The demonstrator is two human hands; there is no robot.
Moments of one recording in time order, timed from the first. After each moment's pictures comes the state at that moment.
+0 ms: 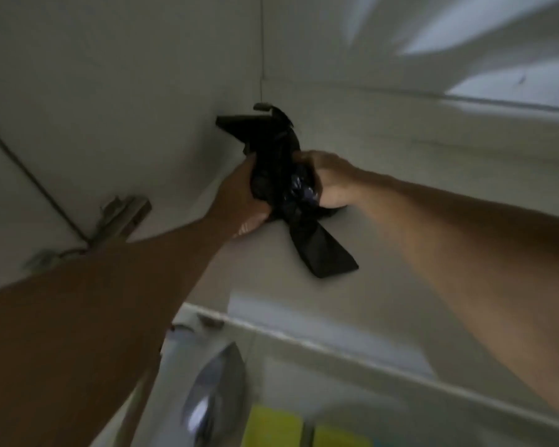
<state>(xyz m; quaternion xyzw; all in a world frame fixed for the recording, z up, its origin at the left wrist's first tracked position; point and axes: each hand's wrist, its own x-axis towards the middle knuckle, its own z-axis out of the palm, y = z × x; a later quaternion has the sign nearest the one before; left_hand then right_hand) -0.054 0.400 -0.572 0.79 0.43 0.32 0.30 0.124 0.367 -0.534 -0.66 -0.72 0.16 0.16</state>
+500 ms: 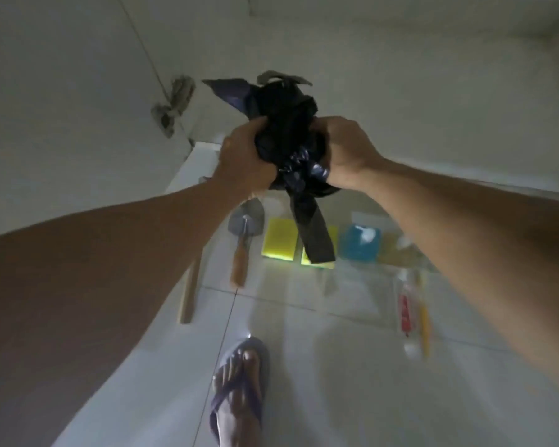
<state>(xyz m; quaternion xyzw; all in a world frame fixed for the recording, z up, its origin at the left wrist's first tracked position) -0.153 0.146 -0.492 0.79 0.43 0.26 0.33 0.014 0.083 -0.482 -0.74 -0.64 0.12 0.19</state>
